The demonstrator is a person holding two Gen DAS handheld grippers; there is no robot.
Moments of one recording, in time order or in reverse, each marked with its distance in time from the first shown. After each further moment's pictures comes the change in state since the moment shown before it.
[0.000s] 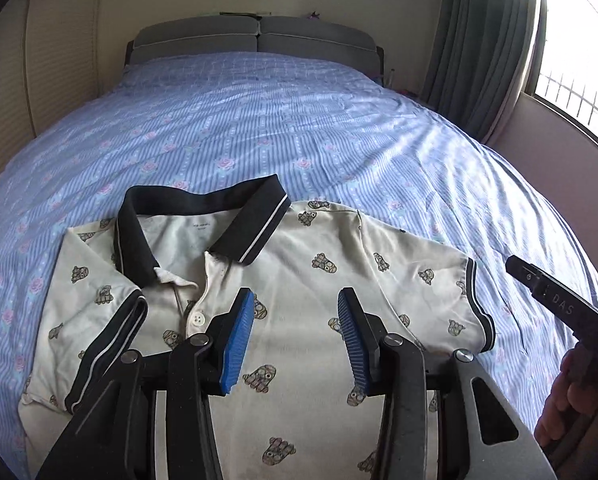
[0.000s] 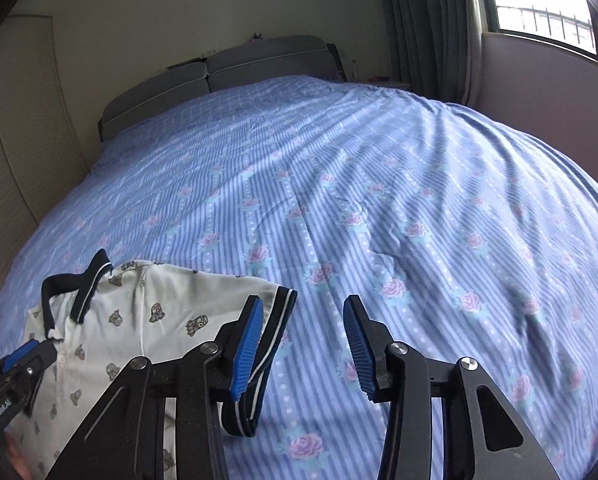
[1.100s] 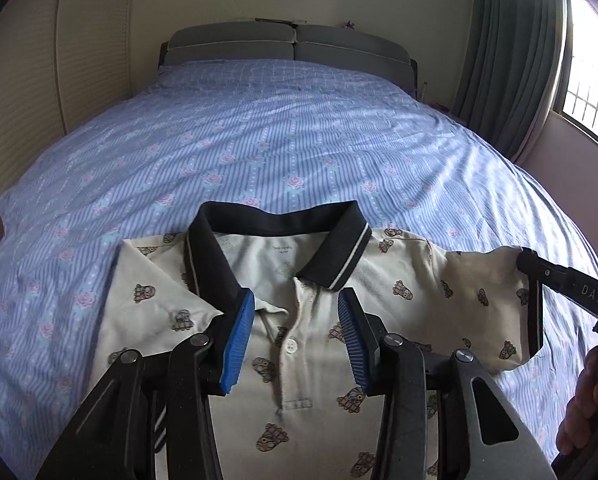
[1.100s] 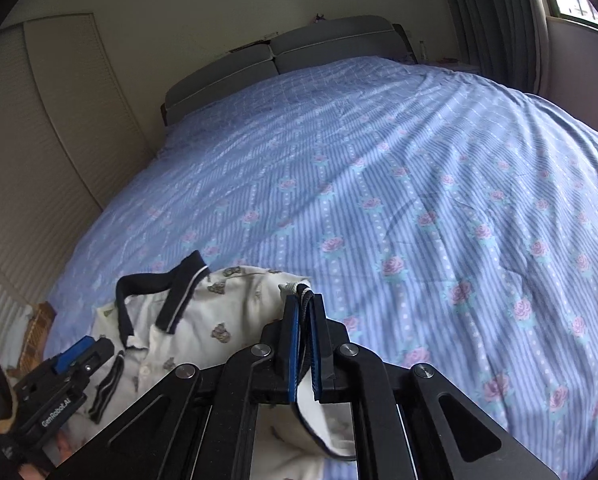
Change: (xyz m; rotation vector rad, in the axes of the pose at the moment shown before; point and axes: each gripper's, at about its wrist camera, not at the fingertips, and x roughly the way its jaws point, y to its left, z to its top) left arm -0.015 0.065 0.013 -0.056 -0.032 0.091; right arm 0.006 0.081 0.020 -0.036 0.071 0.259
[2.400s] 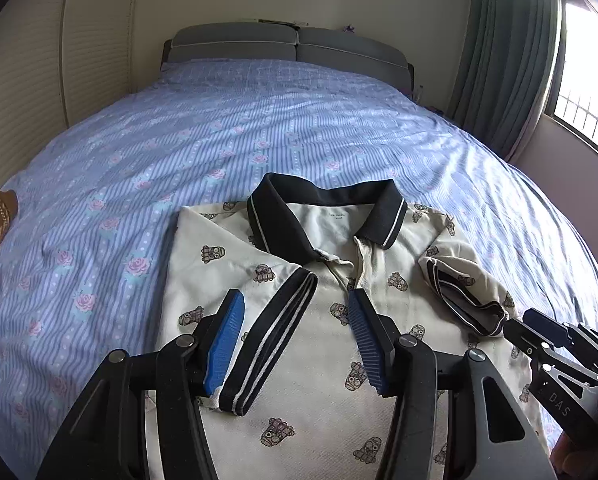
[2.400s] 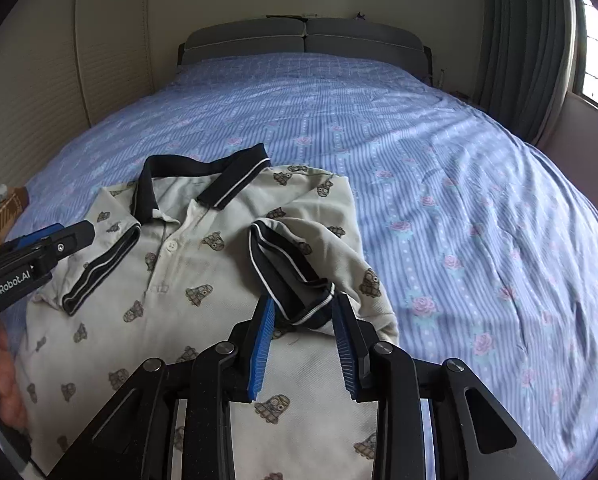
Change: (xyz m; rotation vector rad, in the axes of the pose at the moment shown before) left arm -0.025 0.063 -0.037 -0.001 -0.001 -0.051; right arm -0.019 0.090 -0.100 -0.269 0.049 -0.222
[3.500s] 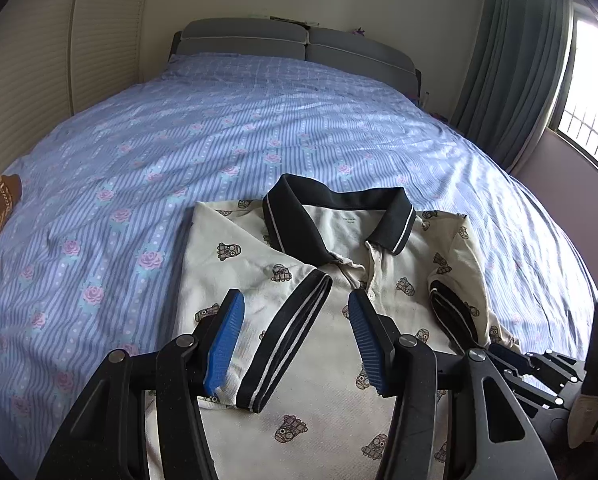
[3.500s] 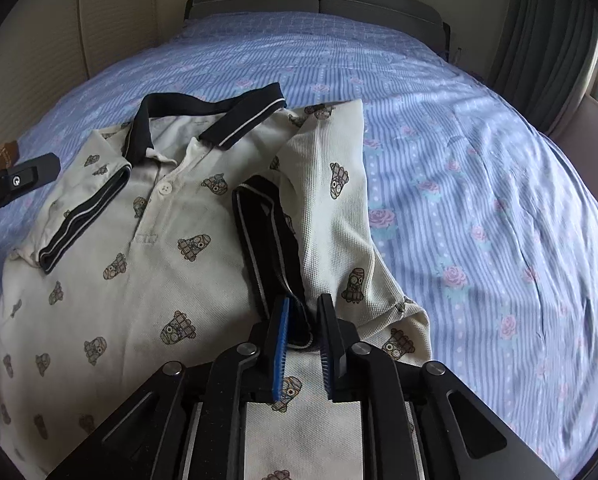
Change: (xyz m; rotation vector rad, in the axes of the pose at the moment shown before) left arm -0.006 0.017 0.003 -0.047 0.000 -0.008; right arm 0.027 0.013 -0.009 -0.058 0.132 0.001
